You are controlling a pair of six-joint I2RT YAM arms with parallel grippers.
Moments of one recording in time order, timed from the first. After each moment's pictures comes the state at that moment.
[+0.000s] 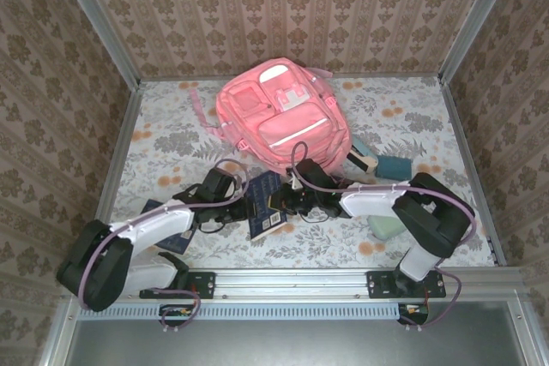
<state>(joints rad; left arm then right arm) -0.63 1.19 0.47 -0.30 0.27 -0.67 0.80 1.63 0.73 0.18 -0.42 1.09</state>
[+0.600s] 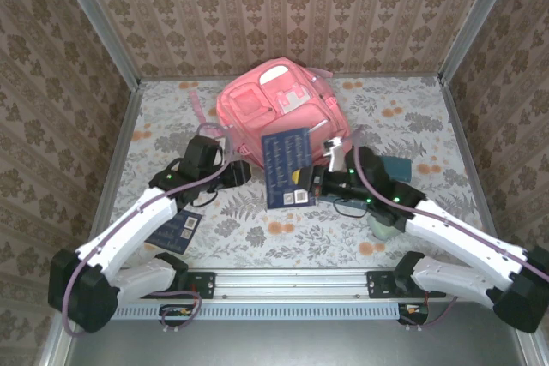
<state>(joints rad) -0.57 1.12 0.82 -0.50 0.17 -0.58 0.72 0.96 0.77 -0.18 -0.23 0.88</state>
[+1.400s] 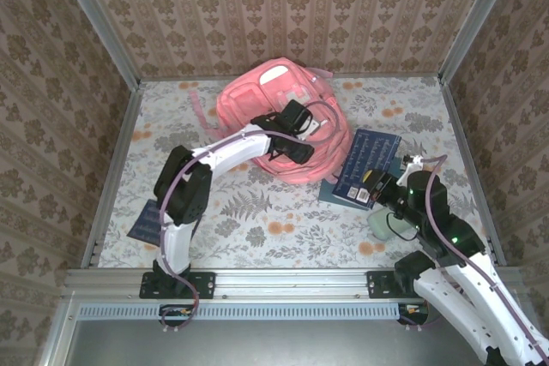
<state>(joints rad) -0.82 2.03 1.63 -0.63 -0.02 0.05 0.40 0.48 0.65 -0.61 -0.01 0.89</state>
